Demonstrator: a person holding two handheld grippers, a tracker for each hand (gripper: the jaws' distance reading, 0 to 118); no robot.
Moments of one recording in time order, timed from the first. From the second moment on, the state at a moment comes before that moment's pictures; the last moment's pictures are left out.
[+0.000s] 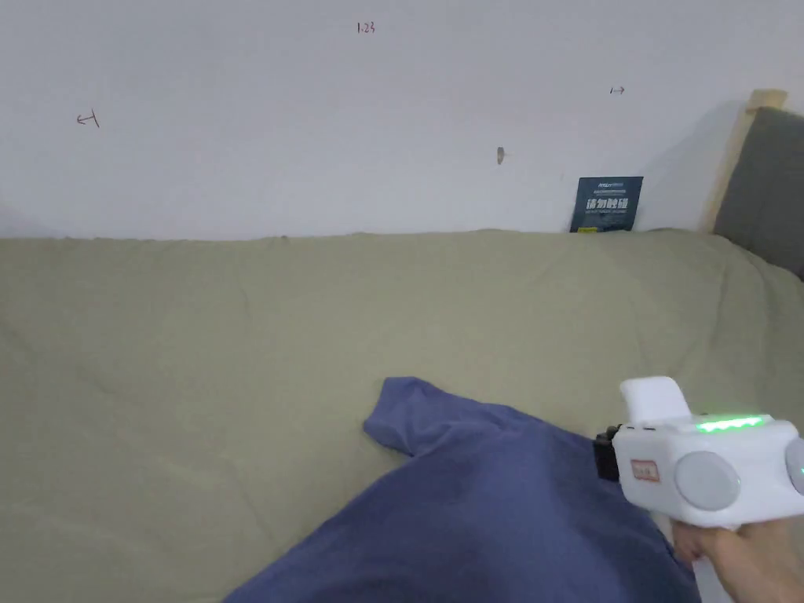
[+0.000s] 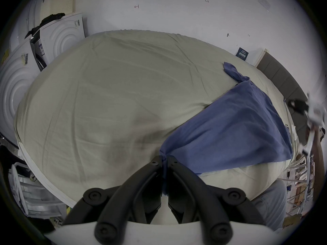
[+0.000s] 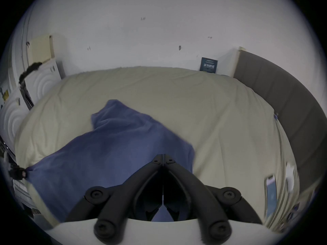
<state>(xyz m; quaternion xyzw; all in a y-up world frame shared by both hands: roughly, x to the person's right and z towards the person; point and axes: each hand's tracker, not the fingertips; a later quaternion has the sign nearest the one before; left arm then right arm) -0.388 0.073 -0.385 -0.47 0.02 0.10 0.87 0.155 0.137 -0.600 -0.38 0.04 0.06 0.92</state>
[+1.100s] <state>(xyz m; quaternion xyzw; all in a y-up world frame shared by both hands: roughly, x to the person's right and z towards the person) -0.375 0.157 -0.408 -0.42 0.02 0.11 0.90 0.154 0.263 -0.626 -0.39 0.10 0.14 0.90</state>
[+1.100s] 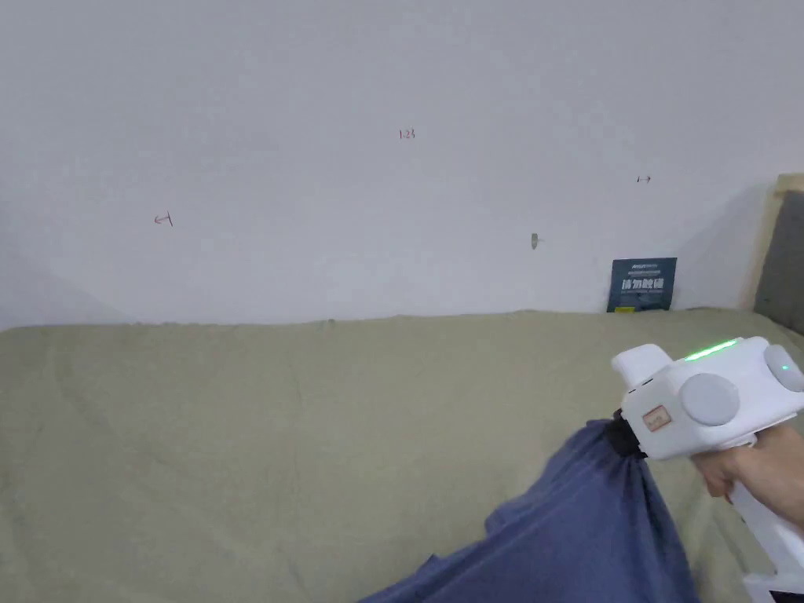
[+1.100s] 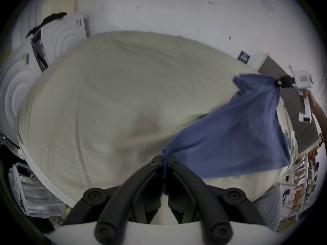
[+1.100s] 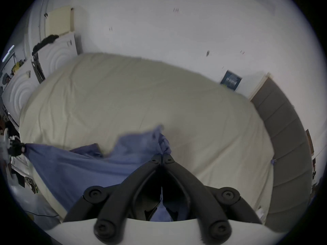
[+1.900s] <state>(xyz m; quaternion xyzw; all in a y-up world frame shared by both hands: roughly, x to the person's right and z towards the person) -0.331 0.517 -0.484 -0.21 0.09 0.04 0.97 0.260 0.549 -0.468 -0.14 0.00 0.03 0.99</state>
